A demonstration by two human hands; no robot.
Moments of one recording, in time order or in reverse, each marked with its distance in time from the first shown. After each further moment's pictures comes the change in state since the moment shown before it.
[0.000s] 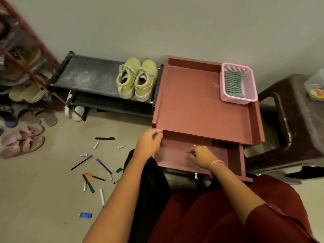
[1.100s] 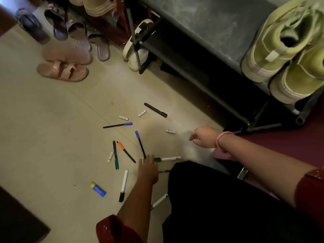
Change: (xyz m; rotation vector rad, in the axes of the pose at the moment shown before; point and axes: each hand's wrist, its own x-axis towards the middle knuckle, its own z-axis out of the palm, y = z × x) left_hand 0.055 -0.426 0.001 0.764 -0.416 -0.448; right_hand 0.313 -0.226 0.162 -0.672 -0.532 -0.487
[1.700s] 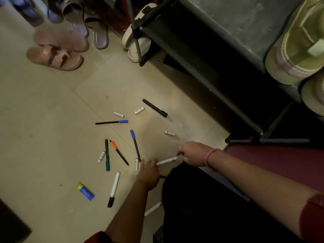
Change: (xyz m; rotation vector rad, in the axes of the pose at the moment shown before) left_hand 0.044 0.018 0.023 -0.105 0.050 0.079; right_hand 0.050 -0.001 0.052 -0.078 -0.097 -0.202
